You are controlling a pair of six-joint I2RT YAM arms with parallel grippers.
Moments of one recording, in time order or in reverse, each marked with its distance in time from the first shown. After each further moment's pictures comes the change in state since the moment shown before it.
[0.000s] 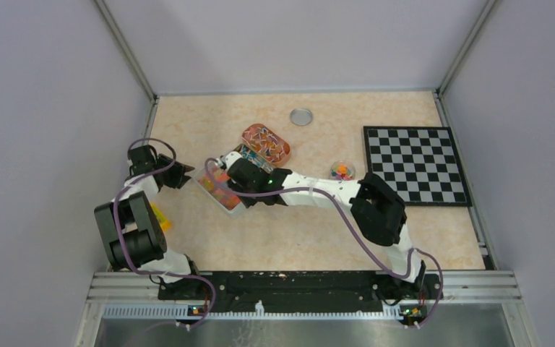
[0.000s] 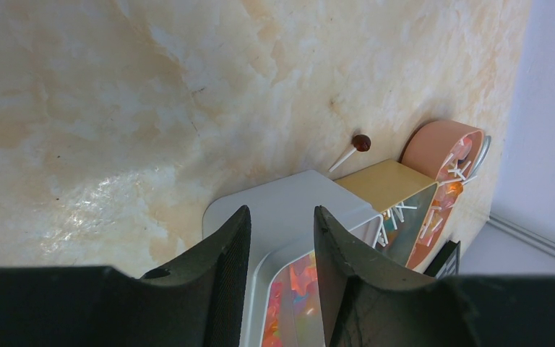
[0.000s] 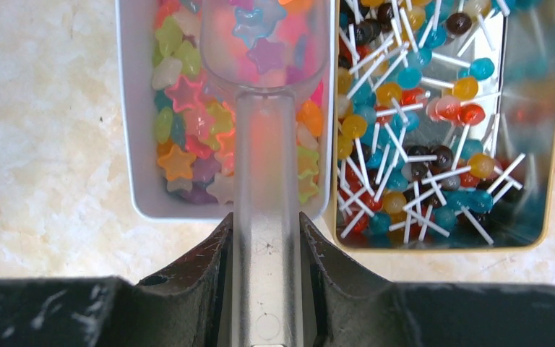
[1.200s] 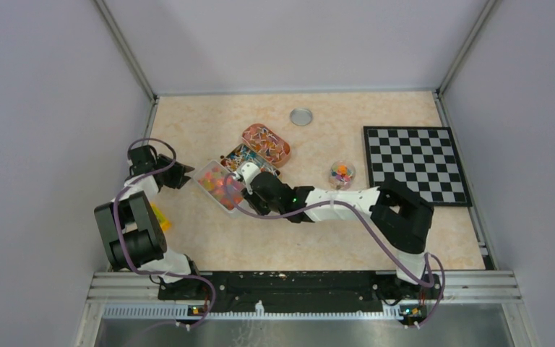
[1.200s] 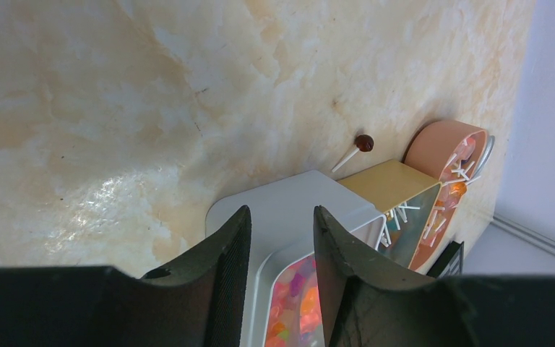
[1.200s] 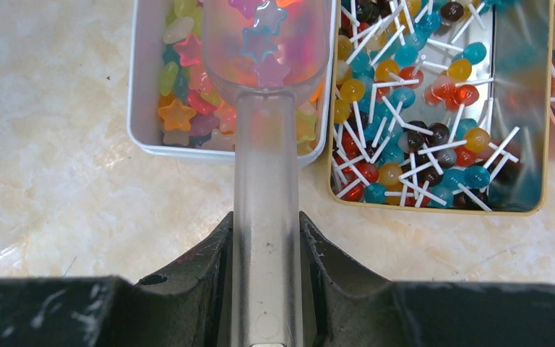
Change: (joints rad) left arm 0.000 0.000 0.000 -0.003 -0.005 0.008; right arm 0.006 -0.210 -0.433 0.394 -0.023 -0.079
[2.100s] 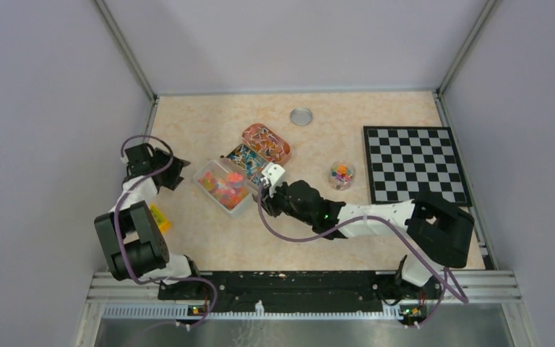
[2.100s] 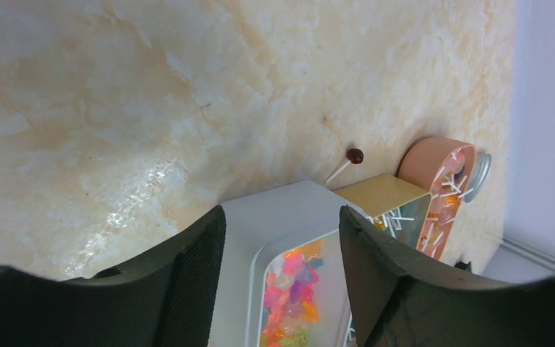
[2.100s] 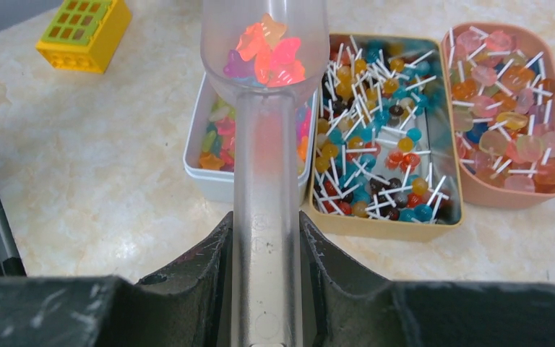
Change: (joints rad) left arm 0.000 -0.072 0.001 -0.018 -0.074 0.011; right arm 0.000 -0.272 -0.401 0.535 -0.031 -0.068
